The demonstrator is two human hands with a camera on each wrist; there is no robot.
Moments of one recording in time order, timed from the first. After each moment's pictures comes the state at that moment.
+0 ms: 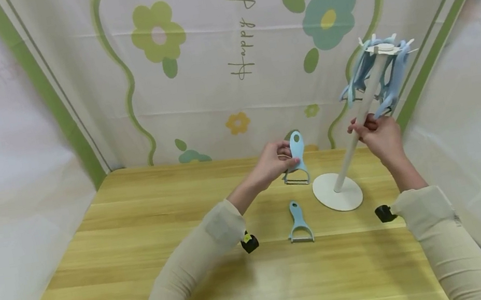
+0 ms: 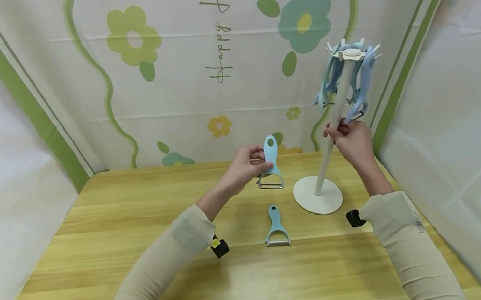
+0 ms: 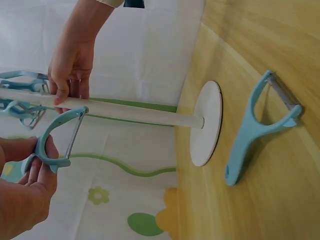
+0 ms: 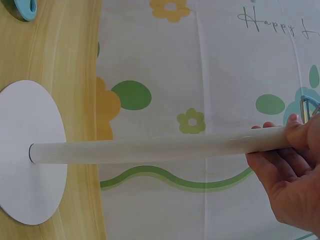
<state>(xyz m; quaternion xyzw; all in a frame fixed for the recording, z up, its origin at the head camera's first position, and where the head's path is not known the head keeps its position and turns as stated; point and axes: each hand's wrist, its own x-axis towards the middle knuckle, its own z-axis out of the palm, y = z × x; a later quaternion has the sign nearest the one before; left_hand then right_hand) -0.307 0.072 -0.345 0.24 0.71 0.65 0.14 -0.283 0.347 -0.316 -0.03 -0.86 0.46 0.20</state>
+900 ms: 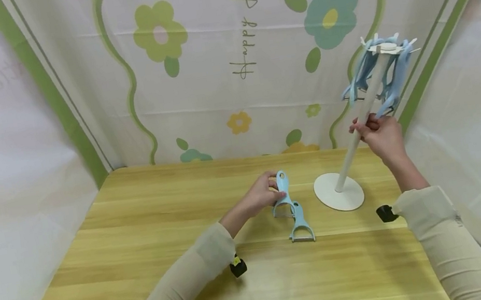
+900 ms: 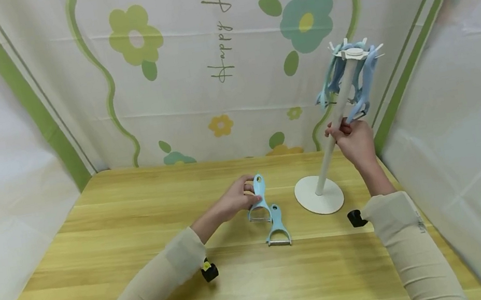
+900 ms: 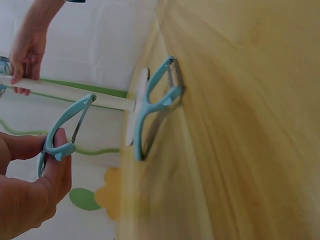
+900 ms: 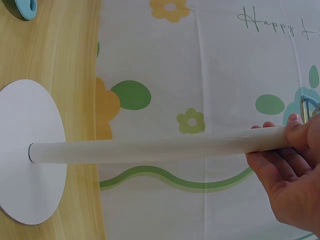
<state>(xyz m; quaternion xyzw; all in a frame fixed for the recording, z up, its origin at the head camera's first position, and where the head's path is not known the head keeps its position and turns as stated) -0.293 0.044 -0.422 0.16 0.73 0.63 0.23 -0.284 0.349 -0.317 -0.02 -0.86 0.48 0.21</state>
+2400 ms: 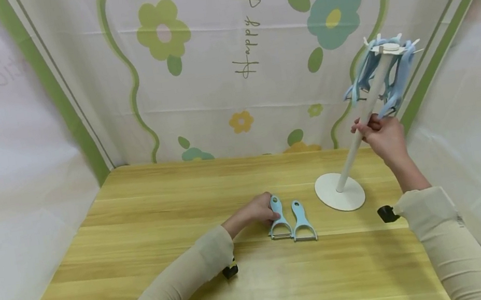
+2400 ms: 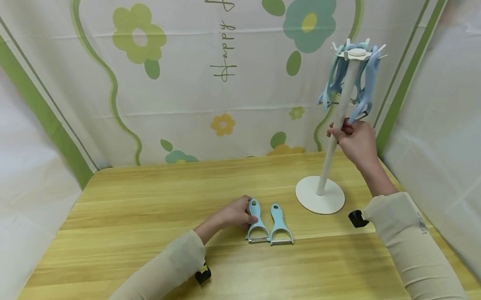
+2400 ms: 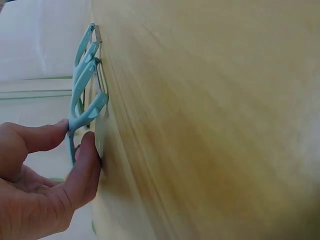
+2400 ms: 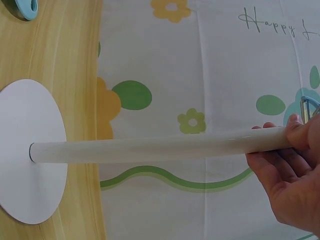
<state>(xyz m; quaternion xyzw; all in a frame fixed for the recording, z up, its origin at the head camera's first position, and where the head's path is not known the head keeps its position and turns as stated) -0.289 0.031 -0.461 0.19 0.84 0.43 0.25 -0.284 0.348 -0.317 -0.03 -0.86 0.47 0.20</state>
